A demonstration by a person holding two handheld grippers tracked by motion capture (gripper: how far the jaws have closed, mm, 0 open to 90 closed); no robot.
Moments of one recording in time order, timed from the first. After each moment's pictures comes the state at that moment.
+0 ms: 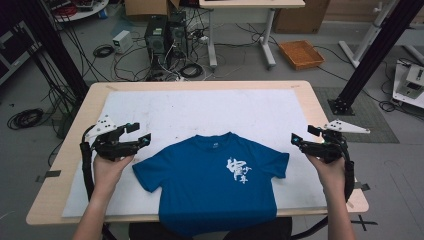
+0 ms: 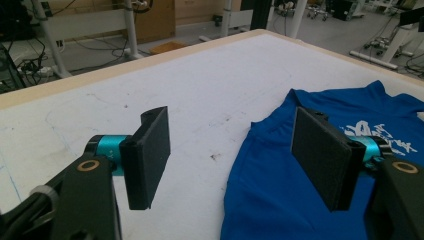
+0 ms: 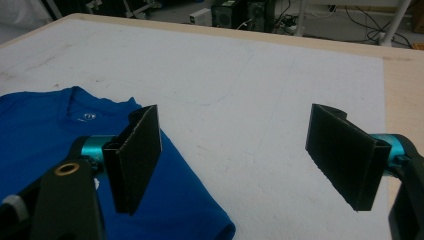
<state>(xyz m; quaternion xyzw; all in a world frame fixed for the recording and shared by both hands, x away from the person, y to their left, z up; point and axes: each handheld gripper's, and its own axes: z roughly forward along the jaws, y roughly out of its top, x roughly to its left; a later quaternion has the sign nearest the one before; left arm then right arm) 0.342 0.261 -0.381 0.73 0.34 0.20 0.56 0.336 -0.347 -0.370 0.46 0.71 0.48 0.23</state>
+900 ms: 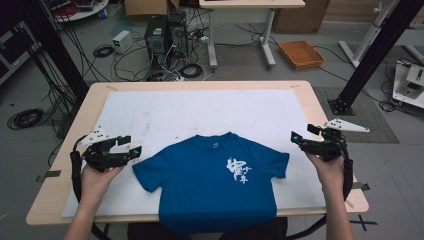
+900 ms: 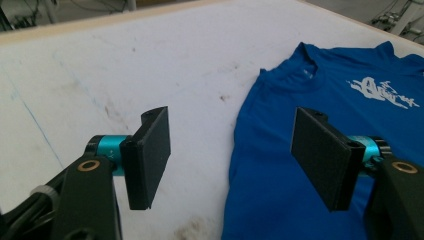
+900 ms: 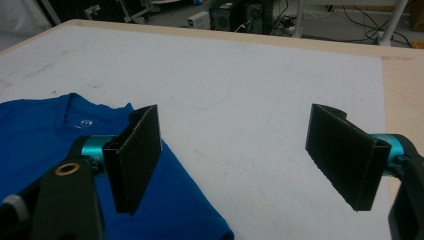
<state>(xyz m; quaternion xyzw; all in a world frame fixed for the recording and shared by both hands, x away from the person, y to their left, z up) 0.325 0.294 -0.409 0.75 0.38 0.15 0.52 0.341 -0.347 -0.371 0.46 0.71 0.48 0.22</state>
